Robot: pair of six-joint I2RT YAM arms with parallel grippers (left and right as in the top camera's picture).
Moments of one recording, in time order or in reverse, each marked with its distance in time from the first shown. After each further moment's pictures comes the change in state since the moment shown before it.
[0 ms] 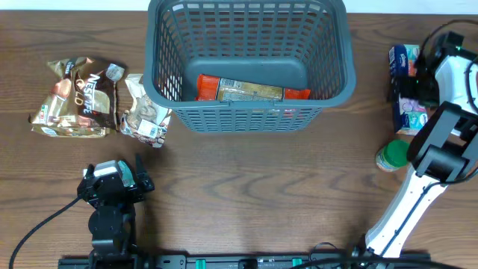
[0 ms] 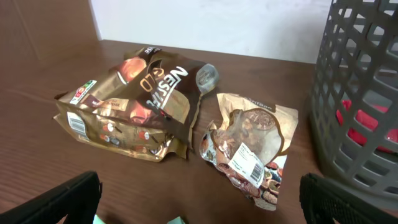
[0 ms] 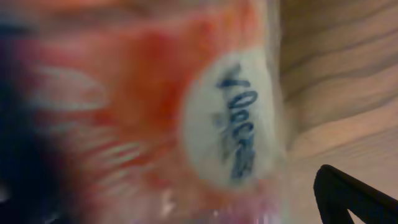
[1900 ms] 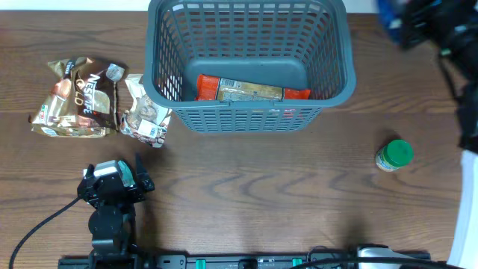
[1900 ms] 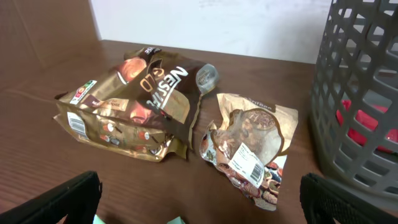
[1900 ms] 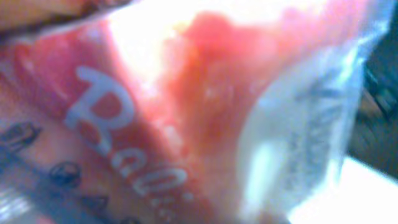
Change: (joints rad) left arm 0.000 0.000 0.000 0.000 0.000 0.000; right arm 0.461 -0.986 0.009 0.334 -0.554 -0.232
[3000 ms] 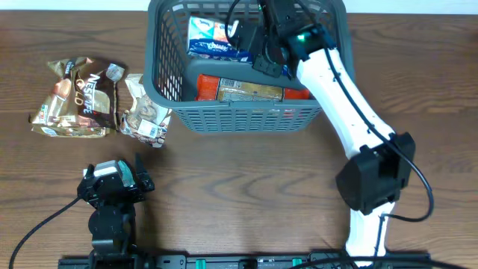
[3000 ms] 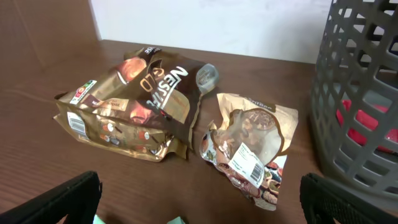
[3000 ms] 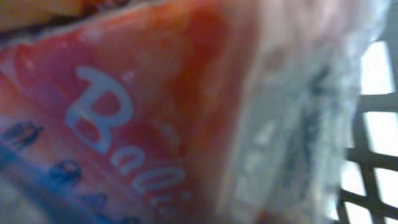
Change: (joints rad) left arm 0.000 0.000 0.000 0.000 0.000 0.000; right arm 0.394 0.663 -0.005 -0.174 0.471 -0.453
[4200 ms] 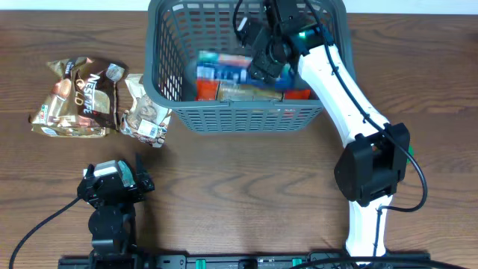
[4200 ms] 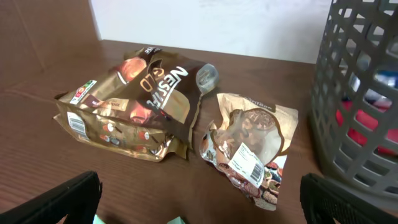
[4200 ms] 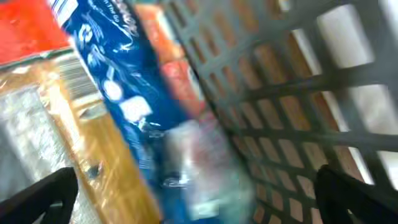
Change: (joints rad) left arm 0.000 0.000 0.000 0.000 0.000 0.000; right arm -0.039 0.053 0.001 0.044 -0.045 0.153
